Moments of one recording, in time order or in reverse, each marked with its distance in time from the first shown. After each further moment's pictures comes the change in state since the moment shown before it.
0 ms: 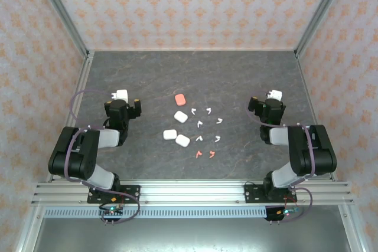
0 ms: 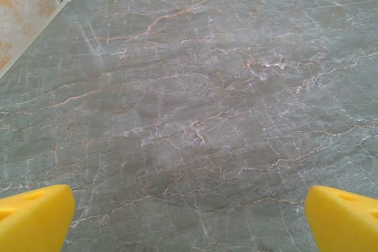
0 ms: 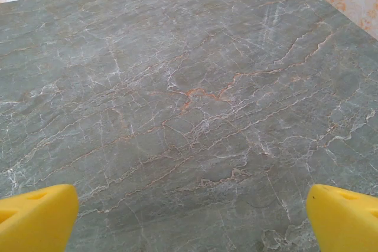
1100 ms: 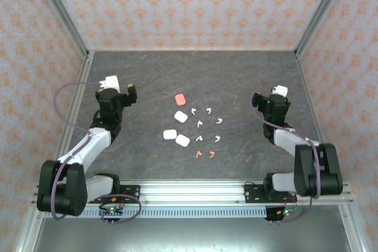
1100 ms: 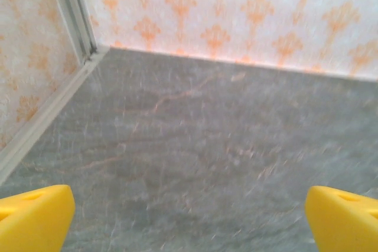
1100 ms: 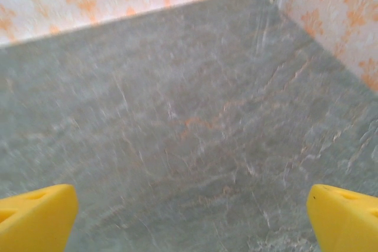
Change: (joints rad) left arm 0.000 -0.348 0.214 -0.435 0.000 -0.122; right arm 0.000 -0.248 0.079 -0.289 0.017 0.051
